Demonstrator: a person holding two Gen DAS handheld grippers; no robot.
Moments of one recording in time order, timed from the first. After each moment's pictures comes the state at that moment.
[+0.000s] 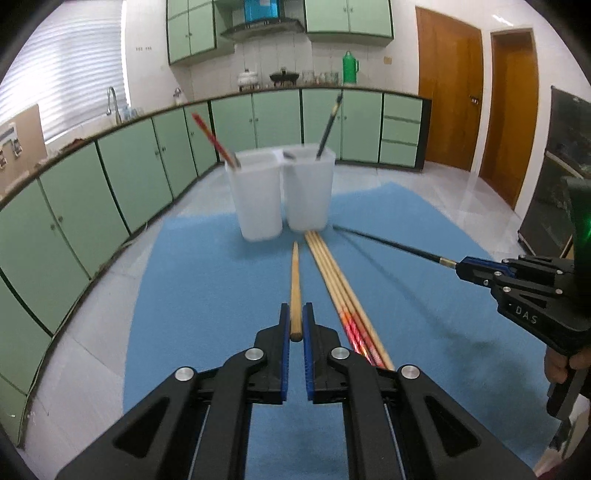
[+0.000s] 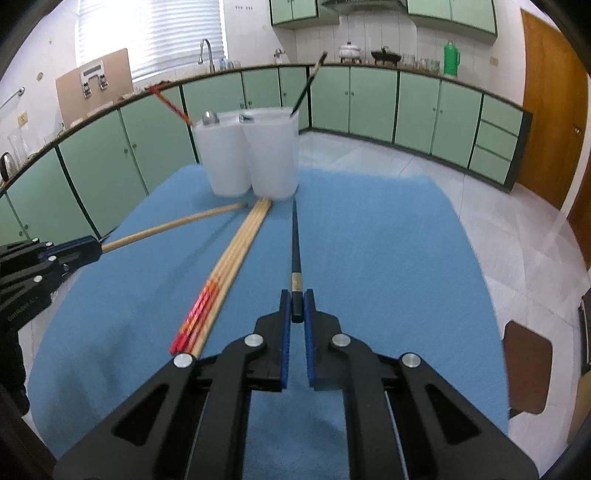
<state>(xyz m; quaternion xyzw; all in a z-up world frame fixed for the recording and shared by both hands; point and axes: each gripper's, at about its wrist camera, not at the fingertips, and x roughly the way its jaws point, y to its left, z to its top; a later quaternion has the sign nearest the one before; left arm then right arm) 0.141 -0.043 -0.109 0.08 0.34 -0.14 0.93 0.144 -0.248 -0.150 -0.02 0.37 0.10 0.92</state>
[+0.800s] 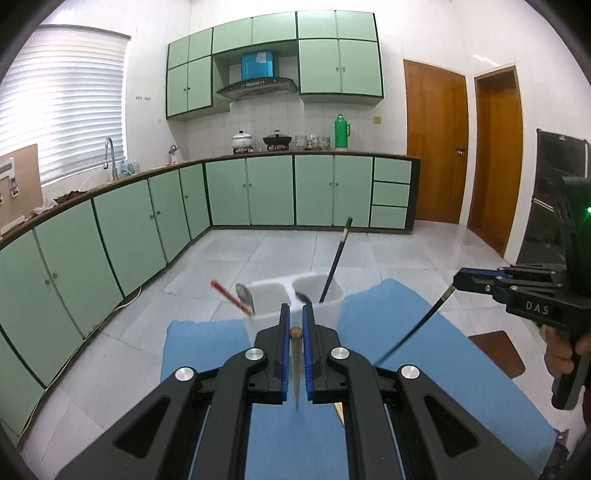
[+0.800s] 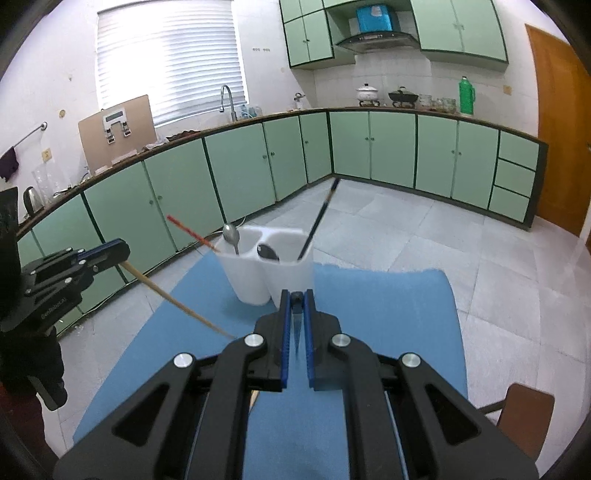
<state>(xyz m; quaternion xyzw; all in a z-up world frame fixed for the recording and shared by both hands) 0.206 -0.032 -0.009 0.06 0.23 -0.17 0.96 0.206 -0.262 -0.026 0.01 0.30 0.15 0.94</state>
